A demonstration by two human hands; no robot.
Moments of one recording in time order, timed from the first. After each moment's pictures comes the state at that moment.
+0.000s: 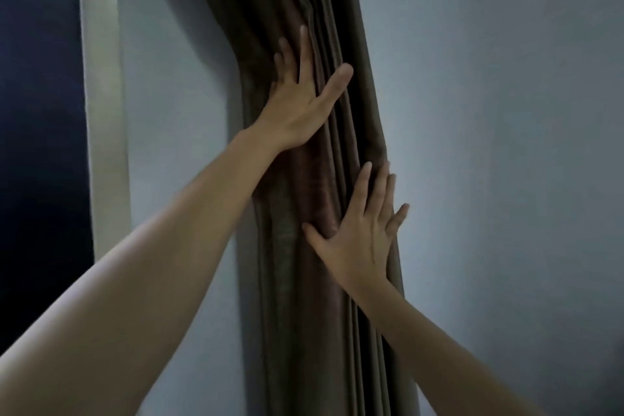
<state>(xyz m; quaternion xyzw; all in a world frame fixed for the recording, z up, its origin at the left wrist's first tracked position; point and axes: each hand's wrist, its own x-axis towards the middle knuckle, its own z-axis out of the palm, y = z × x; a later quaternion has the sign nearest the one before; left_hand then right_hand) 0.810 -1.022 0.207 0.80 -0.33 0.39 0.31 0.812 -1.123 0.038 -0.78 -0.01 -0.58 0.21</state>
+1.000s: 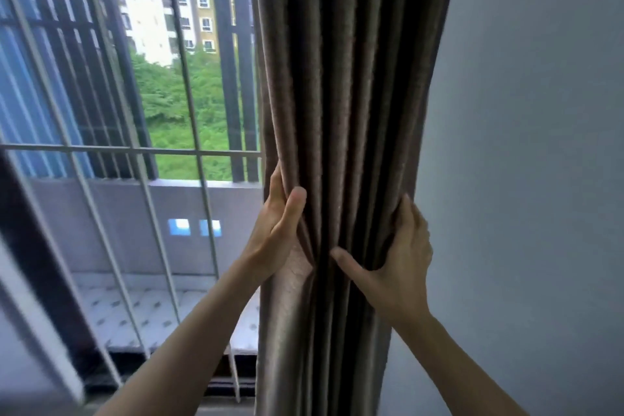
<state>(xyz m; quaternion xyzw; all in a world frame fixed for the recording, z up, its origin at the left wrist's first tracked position) 0.606 -0.867 -0.101 0.79 -0.01 0.38 0.48 0.664 -1.032 -0.141 -0.80 -0.30 -0.24 0.46</state>
